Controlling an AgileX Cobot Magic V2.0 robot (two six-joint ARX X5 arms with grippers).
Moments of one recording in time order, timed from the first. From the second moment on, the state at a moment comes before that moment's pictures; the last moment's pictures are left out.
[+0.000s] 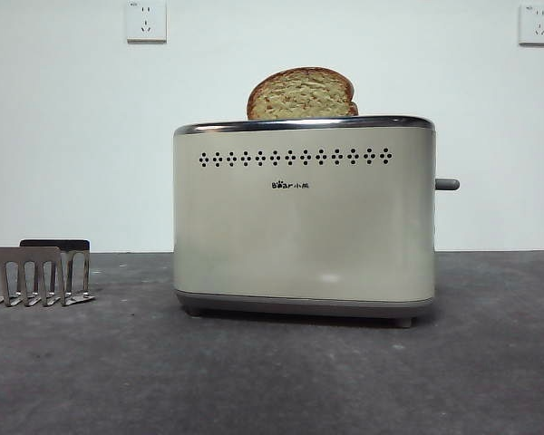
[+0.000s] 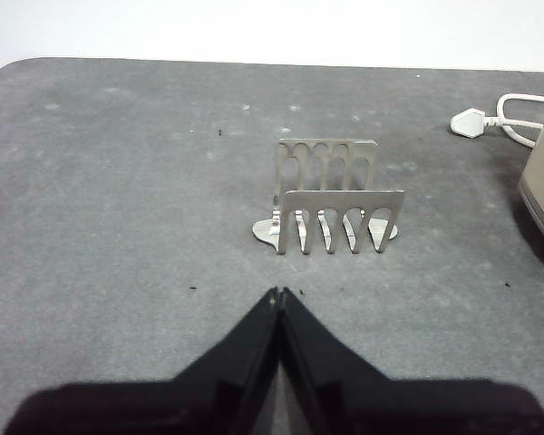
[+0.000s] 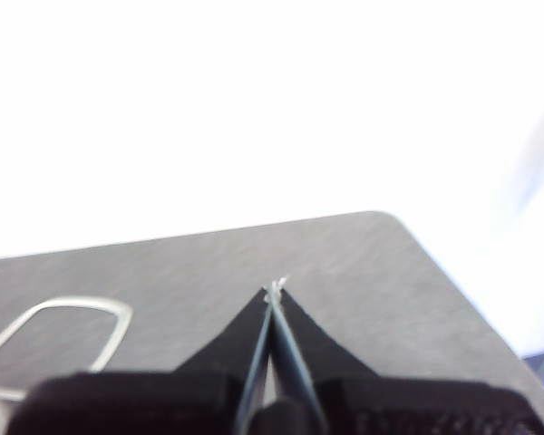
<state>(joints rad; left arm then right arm) 0.07 0.07 0.02 -0.17 0.06 -0.05 0.01 0.79 1.03 -0.38 0.21 0.02</state>
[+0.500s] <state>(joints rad) 0.07 0.07 0.02 -0.17 0.06 -0.05 0.01 0.04 0.03 -0.20 0.18 0.02</state>
